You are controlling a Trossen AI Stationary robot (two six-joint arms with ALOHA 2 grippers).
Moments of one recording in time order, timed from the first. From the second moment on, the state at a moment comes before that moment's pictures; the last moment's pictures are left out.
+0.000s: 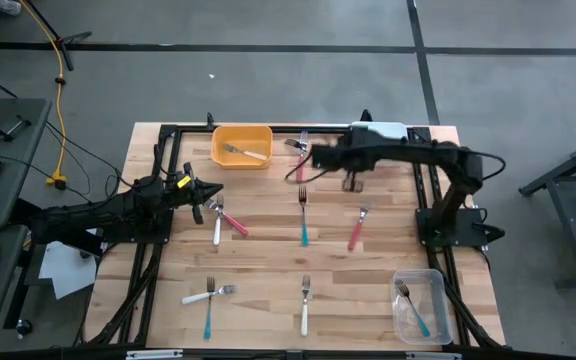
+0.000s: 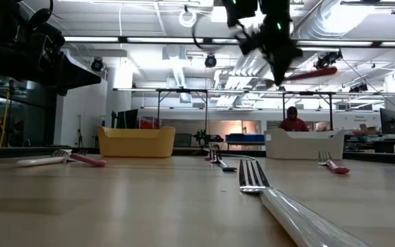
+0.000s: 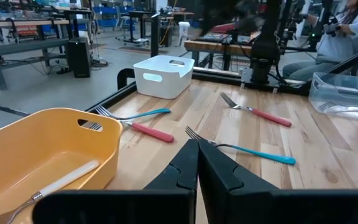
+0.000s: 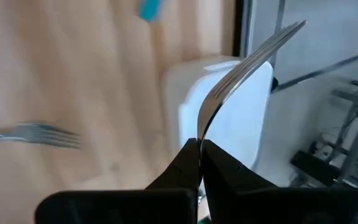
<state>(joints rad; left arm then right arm) 0.23 0.13 0.01 0.02 -0.09 -0.06 -0.25 1.74 1.59 -1.44 0.55 -0.12</state>
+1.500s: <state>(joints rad) 0.24 0.13 0.01 0.02 -0.09 -0.06 -0.80 1.71 1.11 -0.71 0.29 -0.68</state>
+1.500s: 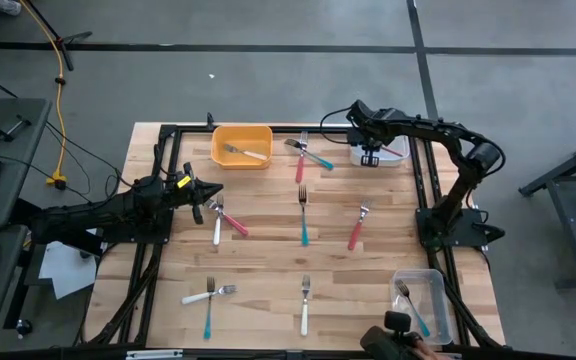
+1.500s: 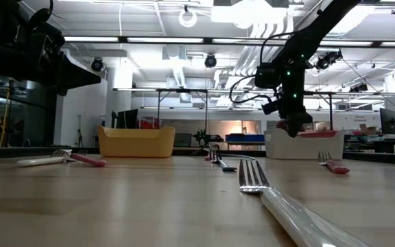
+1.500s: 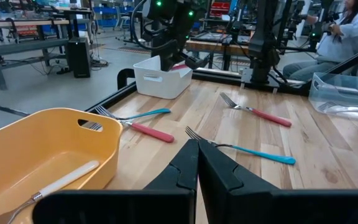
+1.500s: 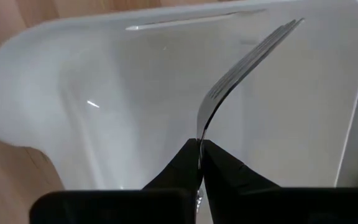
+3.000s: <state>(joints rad) 0.24 0.13 0.01 0.02 -0.09 -0.06 -0.56 1.79 1.42 -0.61 -0.06 0.07</state>
